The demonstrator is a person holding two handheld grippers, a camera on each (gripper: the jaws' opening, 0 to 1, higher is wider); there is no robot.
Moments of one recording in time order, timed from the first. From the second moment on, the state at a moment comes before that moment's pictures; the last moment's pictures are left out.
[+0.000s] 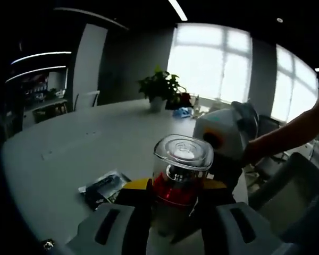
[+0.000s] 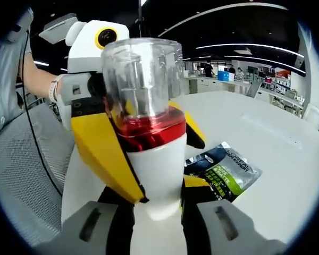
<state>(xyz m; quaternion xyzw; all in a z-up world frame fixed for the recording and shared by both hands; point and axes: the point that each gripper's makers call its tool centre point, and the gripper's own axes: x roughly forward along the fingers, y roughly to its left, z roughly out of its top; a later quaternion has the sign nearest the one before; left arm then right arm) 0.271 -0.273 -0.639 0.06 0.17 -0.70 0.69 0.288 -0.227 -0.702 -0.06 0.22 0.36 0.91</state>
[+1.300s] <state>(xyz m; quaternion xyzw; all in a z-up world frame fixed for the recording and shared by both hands) 0.270 -0.248 -0.632 0.07 0.16 -0.70 0.69 0.270 -0.237 -0.685 -0.07 0.24 0.30 0.92</state>
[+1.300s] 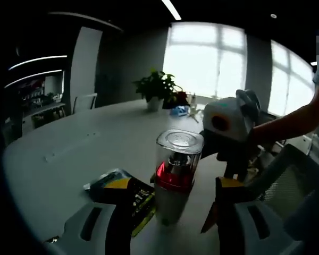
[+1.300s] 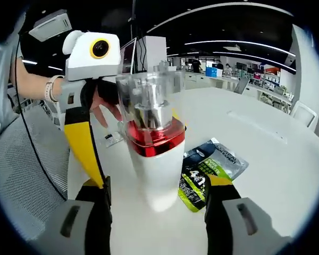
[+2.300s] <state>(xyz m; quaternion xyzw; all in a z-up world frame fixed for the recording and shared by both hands) 0.301 -0.177 -0.620 0.10 0.16 -0.65 0.74 0.252 -0.243 -0.633 -0.07 0.22 0.24 0.94</state>
